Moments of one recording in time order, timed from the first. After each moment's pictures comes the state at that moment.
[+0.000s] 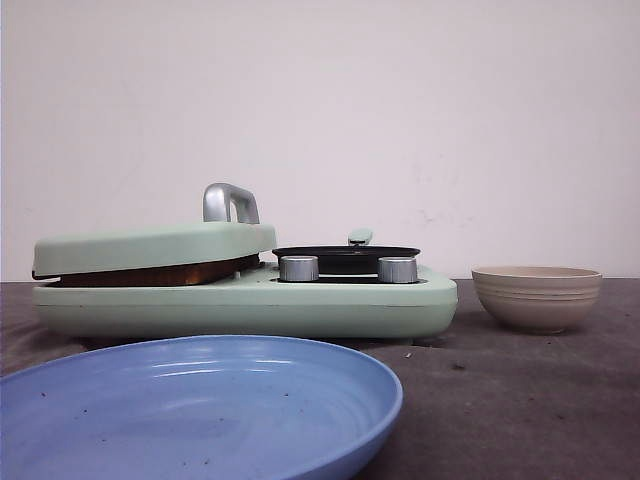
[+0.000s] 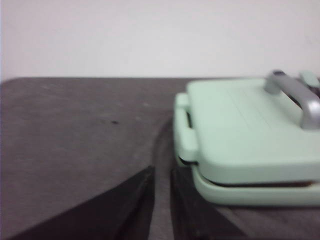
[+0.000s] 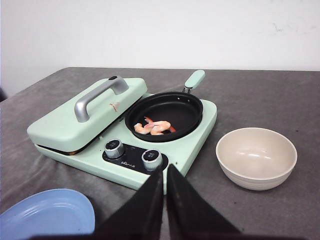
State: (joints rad) left arm -0.02 0.01 0.21 -0.31 0.06 0.00; right arm 0.29 0.23 0.52 -0.46 -0.24 0.19
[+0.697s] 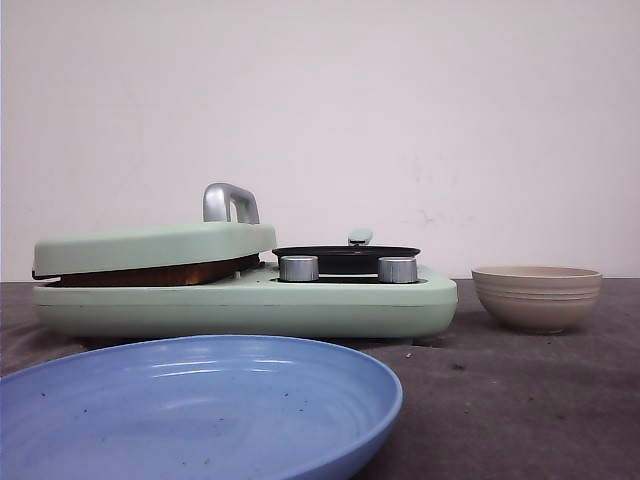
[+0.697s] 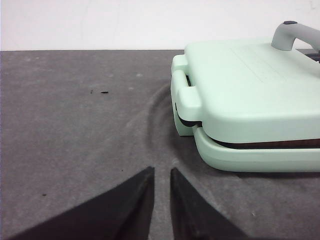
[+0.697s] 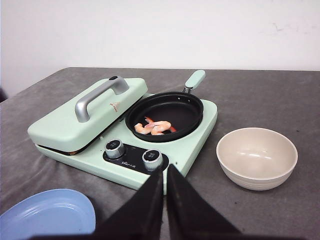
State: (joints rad) left arm 0.00 0.00 0.03 -0.18 0.08 0.01; right arm 0.29 0.23 0.52 -0.46 -0.24 0.19
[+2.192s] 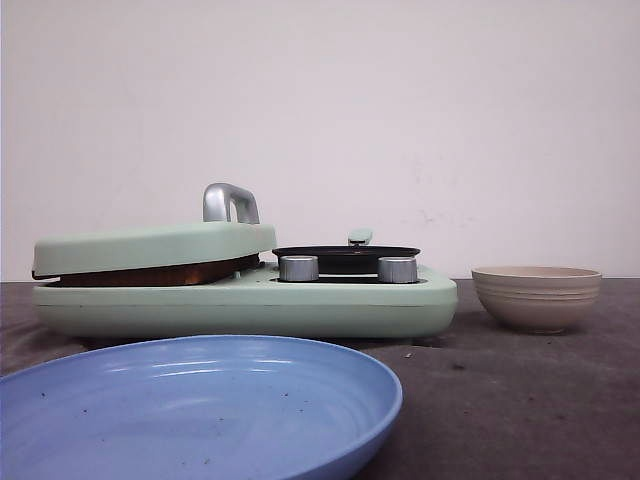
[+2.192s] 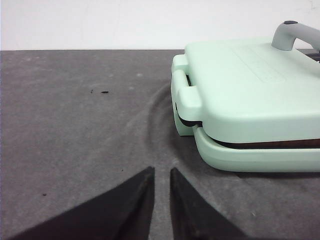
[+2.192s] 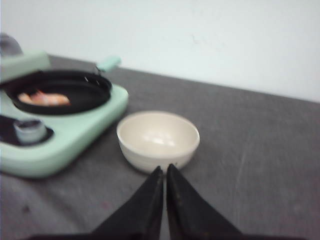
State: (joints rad) left arm 0.00 0.00 0.03 -0.18 0.08 0.01; right arm 0.03 0.02 0.05 -0.15 -0.21 -0.08
